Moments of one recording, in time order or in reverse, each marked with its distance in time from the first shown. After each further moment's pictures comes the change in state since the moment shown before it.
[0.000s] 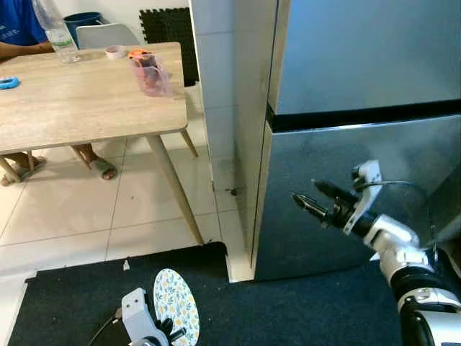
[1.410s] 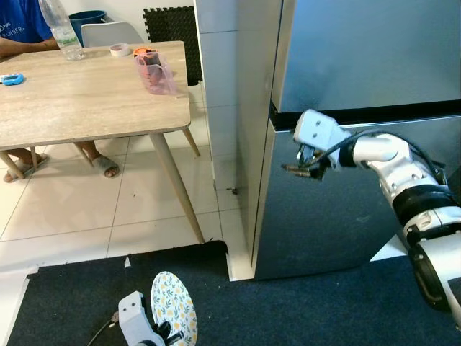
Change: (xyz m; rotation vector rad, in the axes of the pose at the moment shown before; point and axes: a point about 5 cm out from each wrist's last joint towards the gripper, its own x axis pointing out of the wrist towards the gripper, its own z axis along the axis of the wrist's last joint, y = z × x) left arm -0.003 0.005 -0.006 -0.014 0.010 0.000; right arm 0.075 0.001 0.105 -0.885 0.364 0.111
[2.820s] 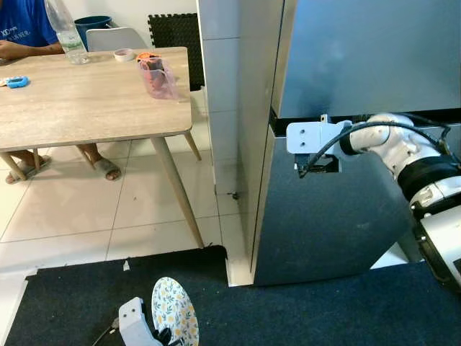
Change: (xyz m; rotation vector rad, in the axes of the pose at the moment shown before) left arm -0.001 0.001 -0.005 -0.010 0.009 -0.006; right arm 0.006 -0.006 -0.001 -0.321 0.409 0.282
